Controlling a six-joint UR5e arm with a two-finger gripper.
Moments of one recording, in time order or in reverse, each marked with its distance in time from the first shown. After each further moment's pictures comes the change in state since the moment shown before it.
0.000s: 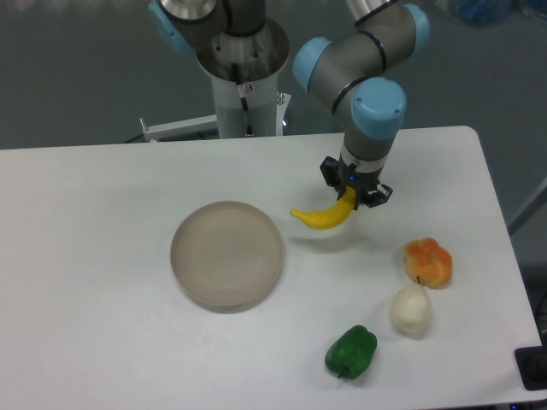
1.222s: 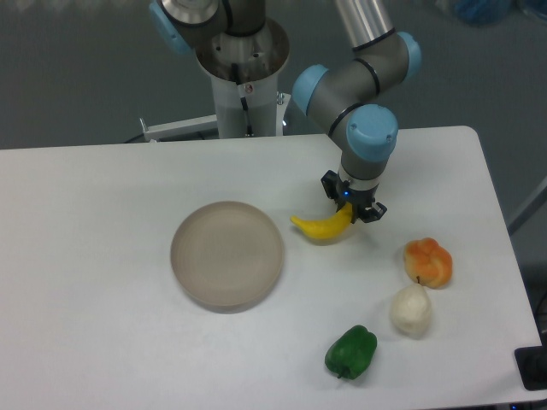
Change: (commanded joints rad) arm 0.003 -0.089 -0.032 0.134 0.011 0.156
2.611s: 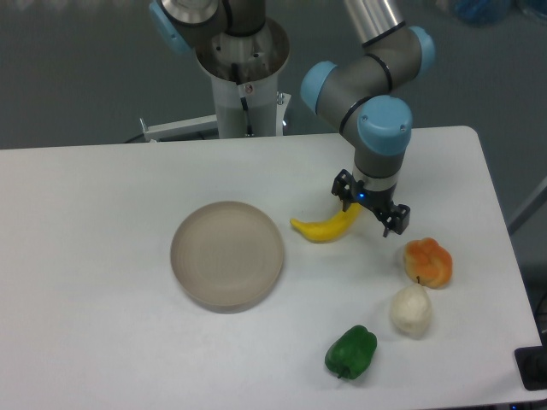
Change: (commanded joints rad) arm -0.014 -0.021 0.199 0.000 -0.003 -0.017
